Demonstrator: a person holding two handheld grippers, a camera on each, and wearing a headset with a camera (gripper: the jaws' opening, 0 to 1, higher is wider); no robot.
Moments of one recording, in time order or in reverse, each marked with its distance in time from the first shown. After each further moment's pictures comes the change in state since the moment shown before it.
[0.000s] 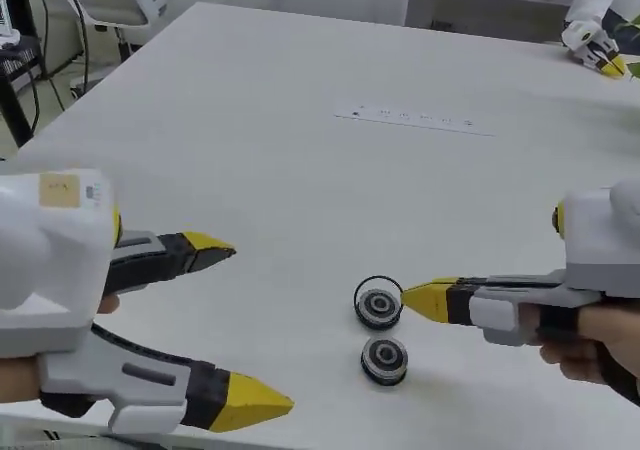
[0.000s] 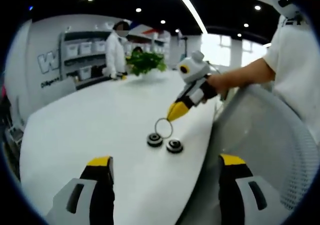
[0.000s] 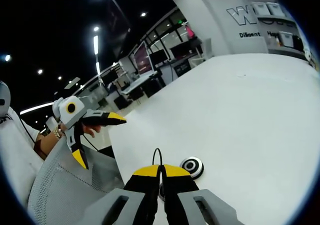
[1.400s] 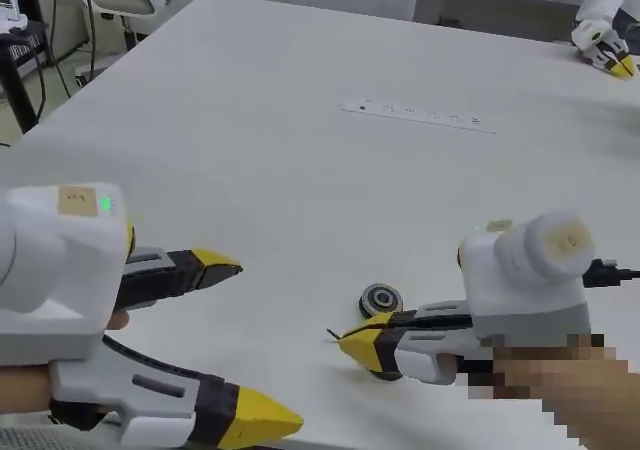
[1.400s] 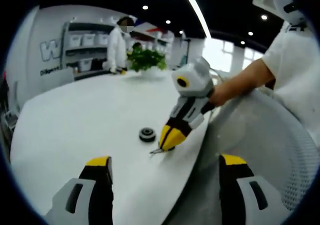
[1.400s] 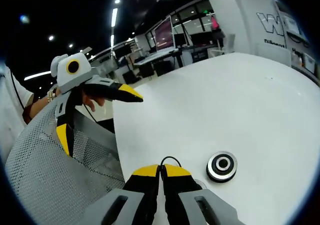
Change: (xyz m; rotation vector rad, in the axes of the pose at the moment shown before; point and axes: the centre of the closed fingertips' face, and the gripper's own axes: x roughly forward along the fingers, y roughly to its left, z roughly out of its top) left arm 0.005 -0.011 -0.011 -0.087 -0.002 -0.035; right arm 0.053 0.021 -0.045 -0.217 0.169 0.032
